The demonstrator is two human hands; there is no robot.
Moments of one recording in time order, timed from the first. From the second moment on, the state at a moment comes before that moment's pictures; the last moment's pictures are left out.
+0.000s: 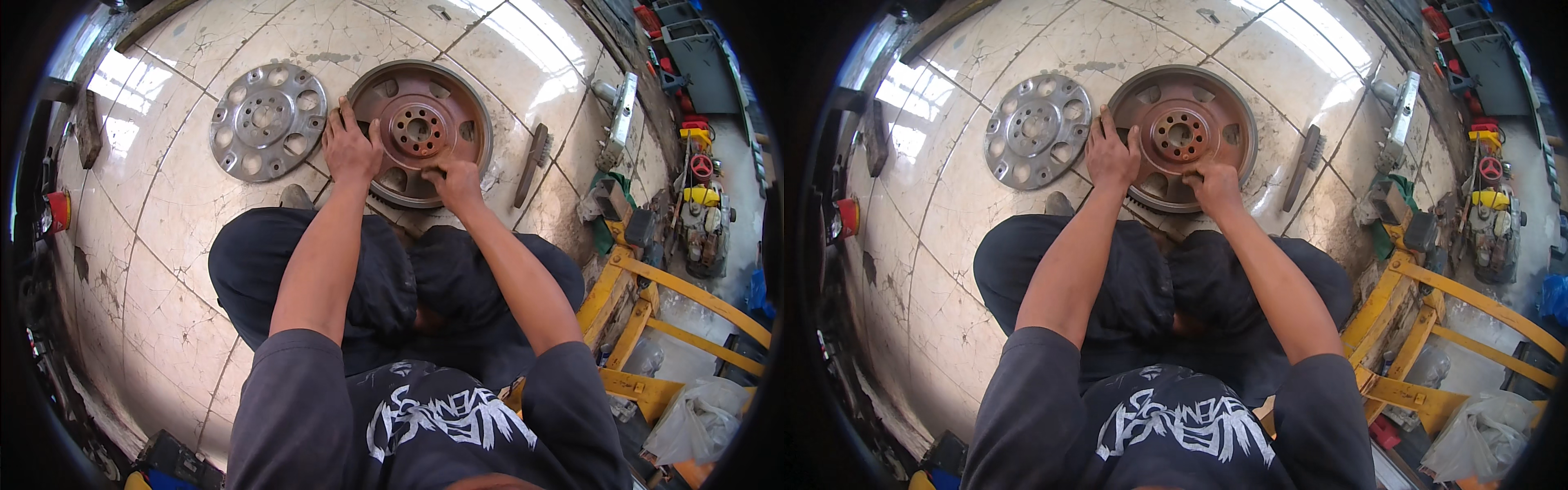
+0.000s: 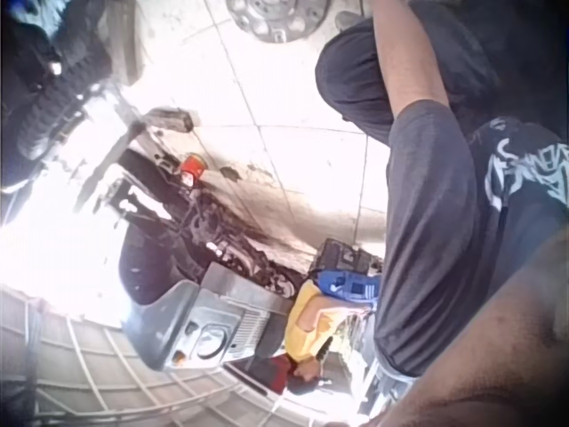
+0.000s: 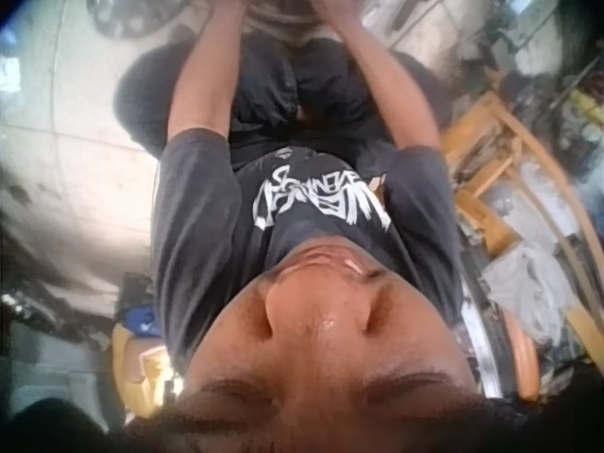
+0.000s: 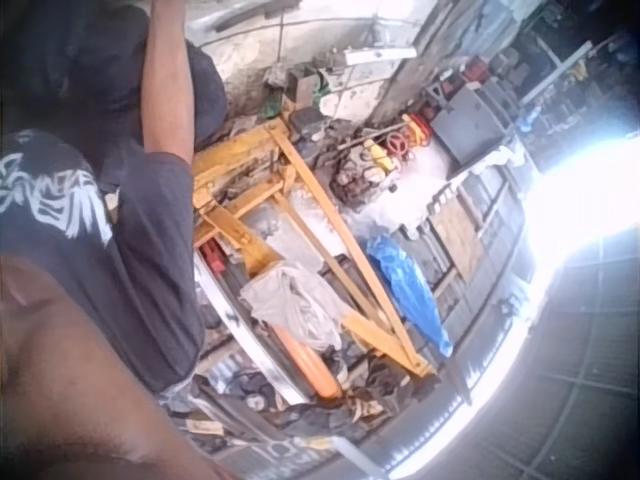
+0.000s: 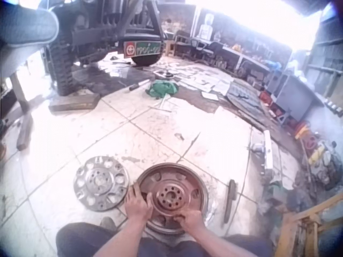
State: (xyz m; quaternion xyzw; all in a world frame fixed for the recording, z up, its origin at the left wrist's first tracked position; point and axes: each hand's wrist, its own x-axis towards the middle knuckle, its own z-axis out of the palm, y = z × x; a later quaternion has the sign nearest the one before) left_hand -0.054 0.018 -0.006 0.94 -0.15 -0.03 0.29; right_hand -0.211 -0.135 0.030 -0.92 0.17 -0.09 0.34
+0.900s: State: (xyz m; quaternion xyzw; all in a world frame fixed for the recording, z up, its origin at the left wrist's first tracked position) left_hand 0.001 0.015 -0.021 0.91 -0.24 -0.02 0.35; right_hand -0.223 -0.135 0.043 -0.94 0.18 -0.10 0.28
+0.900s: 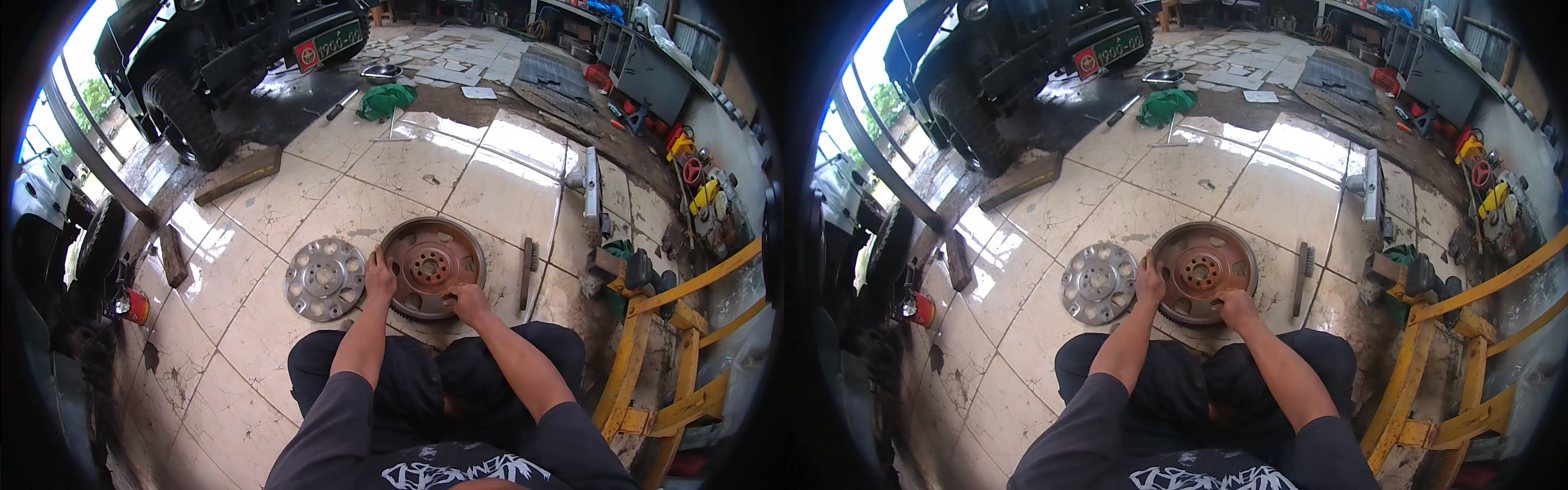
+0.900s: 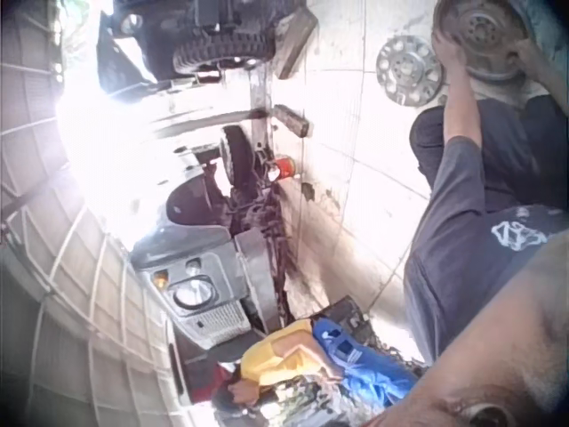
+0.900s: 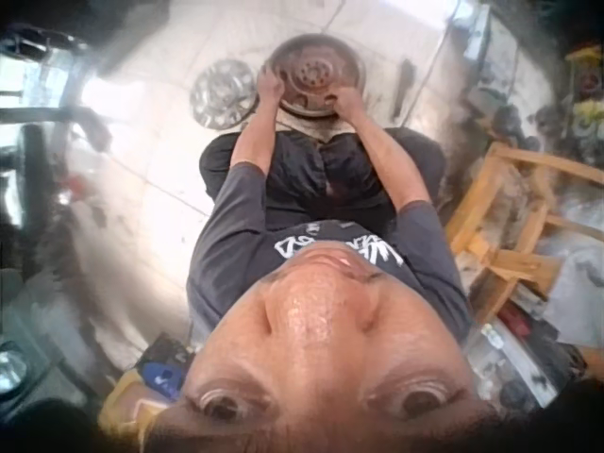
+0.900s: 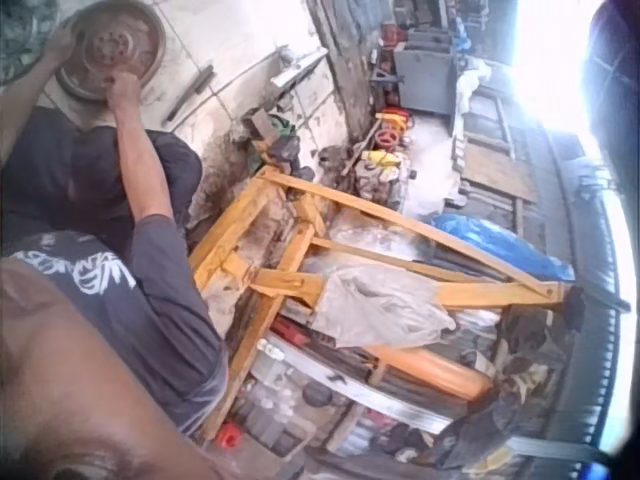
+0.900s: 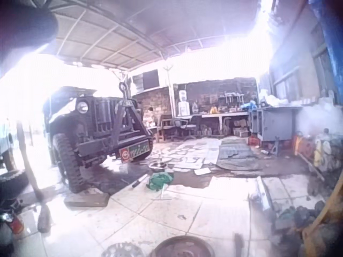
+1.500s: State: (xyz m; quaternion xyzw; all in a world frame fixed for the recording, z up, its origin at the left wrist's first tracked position) left_hand -0.097 0.041 0.012 0.88 -0.05 -0.29 0.38; right_hand -0.201 -0.149 0.052 -0.94 0.17 -0.08 0.29
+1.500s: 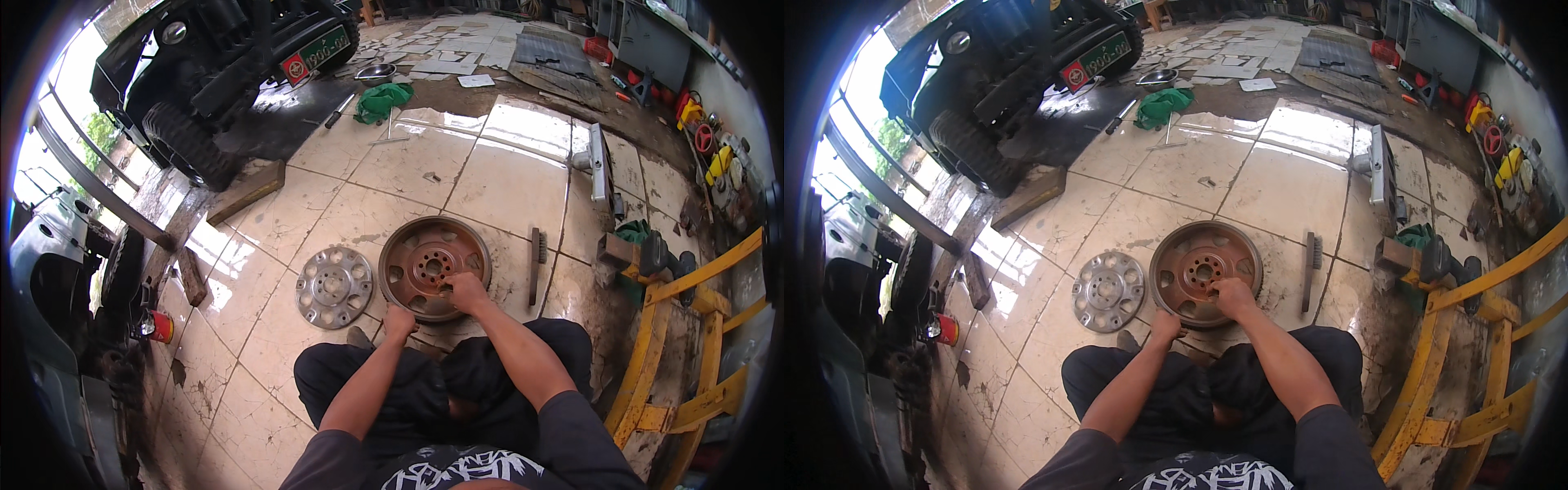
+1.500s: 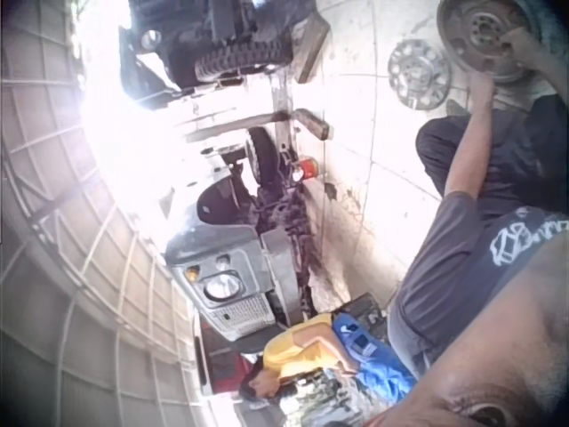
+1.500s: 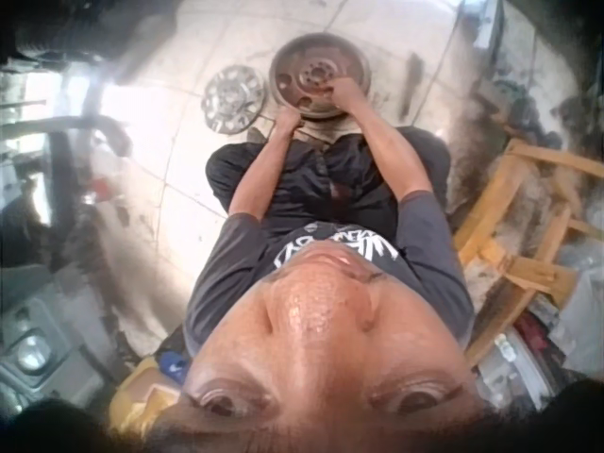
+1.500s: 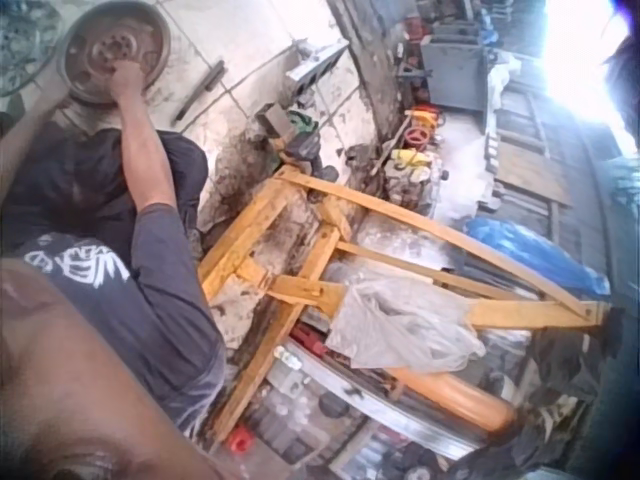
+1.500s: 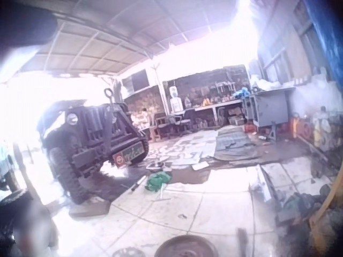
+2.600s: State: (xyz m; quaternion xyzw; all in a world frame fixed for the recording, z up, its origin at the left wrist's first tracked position) left_hand -0.053 0.023 0.012 0.92 -0.01 -0.20 0.34; right_hand -0.202 -0.163 0.045 -0.89 0.23 -0.14 0.38
